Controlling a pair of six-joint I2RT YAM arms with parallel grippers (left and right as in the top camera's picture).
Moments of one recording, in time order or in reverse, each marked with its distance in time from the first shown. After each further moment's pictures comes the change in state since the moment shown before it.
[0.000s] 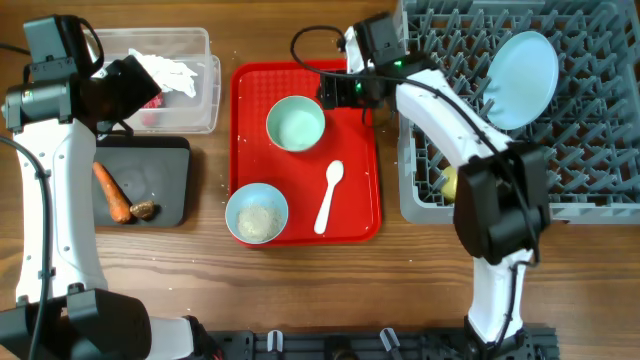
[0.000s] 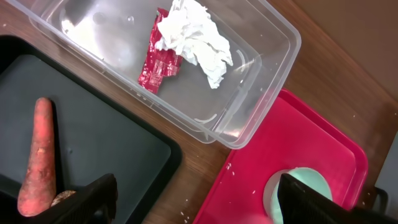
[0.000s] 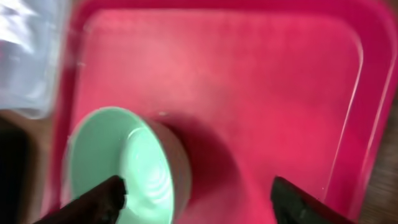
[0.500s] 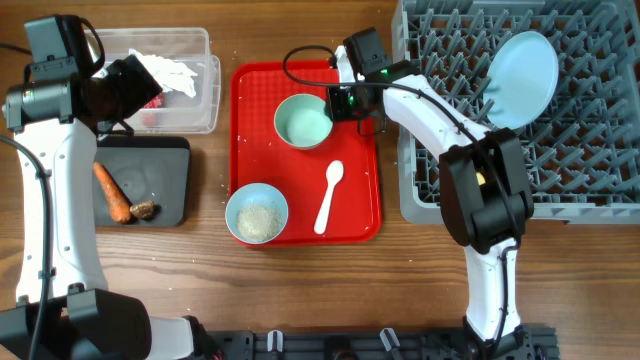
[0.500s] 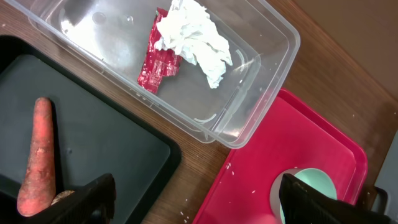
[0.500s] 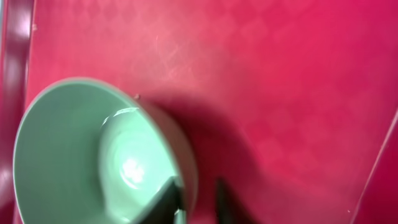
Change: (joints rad) left arm 0.000 0.000 0.000 0.000 0.000 0.000; right arm 0.017 0.073 -0.004 0.009 0.003 -0.065
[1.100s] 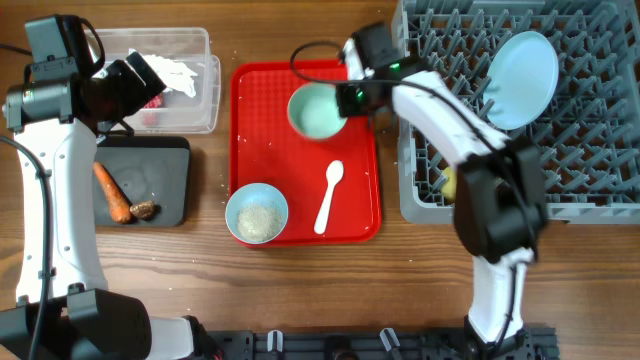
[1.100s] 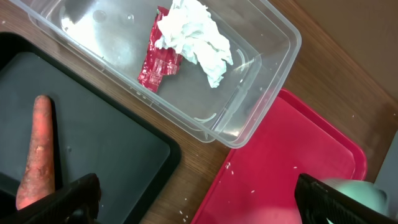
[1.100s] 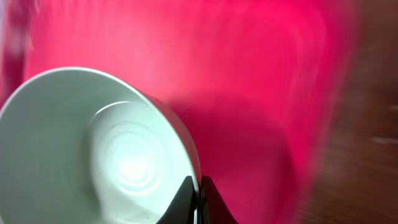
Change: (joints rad) left arm 0.000 0.000 0.000 -0.003 0.000 -0.009; right arm -0.032 -0.132 -0.003 -0.077 0.135 -0.020
